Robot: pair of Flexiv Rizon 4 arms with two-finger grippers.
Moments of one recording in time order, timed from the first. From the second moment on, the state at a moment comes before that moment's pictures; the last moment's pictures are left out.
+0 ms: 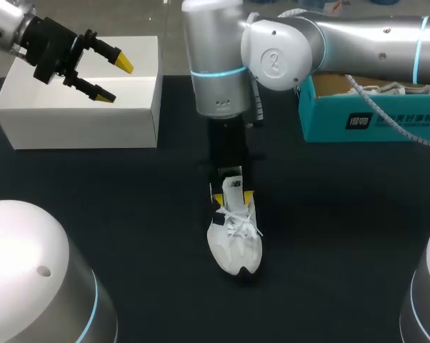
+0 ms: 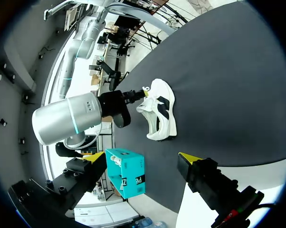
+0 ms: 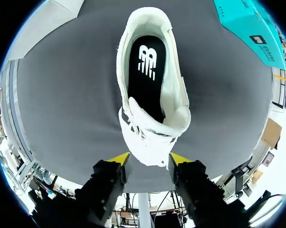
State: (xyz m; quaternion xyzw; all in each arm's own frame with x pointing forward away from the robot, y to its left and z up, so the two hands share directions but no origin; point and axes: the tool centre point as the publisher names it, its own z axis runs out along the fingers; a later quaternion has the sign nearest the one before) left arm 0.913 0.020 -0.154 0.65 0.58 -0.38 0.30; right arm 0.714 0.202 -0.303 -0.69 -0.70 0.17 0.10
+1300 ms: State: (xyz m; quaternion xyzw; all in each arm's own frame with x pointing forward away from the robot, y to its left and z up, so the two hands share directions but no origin) left arm 0.913 0.020 -0.154 0.65 0.58 -0.38 0.30; right arm 0.738 0.176 -0.313 -0.69 -0.71 0.15 0.08
